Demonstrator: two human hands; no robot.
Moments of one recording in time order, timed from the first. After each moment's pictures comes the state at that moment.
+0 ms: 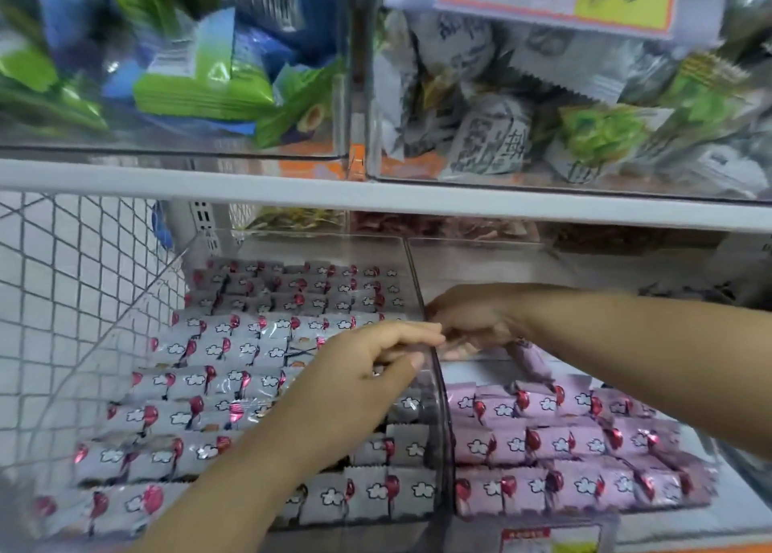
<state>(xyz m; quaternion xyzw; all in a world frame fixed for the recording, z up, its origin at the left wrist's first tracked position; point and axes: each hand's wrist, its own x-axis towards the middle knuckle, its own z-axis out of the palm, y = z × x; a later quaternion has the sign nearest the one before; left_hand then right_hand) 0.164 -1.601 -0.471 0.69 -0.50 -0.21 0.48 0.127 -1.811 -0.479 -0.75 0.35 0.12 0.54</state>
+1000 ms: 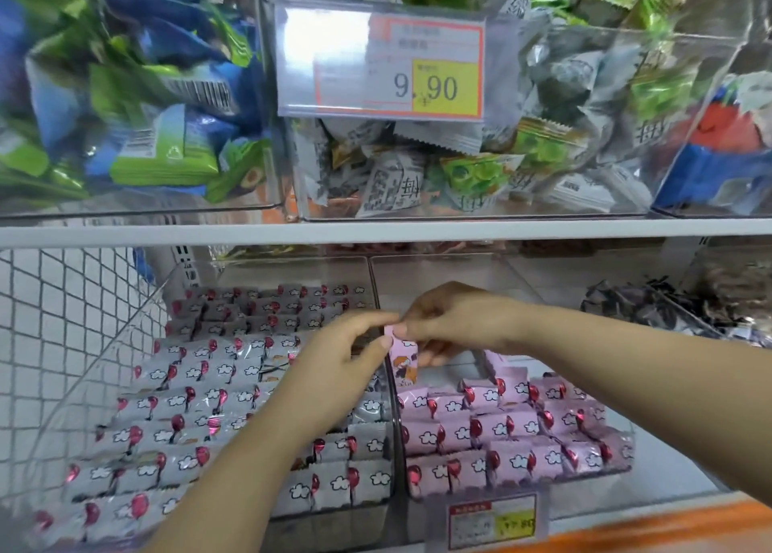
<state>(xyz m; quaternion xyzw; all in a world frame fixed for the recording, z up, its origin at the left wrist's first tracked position) 0.159 -1.624 -0.465 0.73 -0.49 -0.13 0.45 0.066 -1.777 -0.426 -0.84 0.23 0.01 0.48</state>
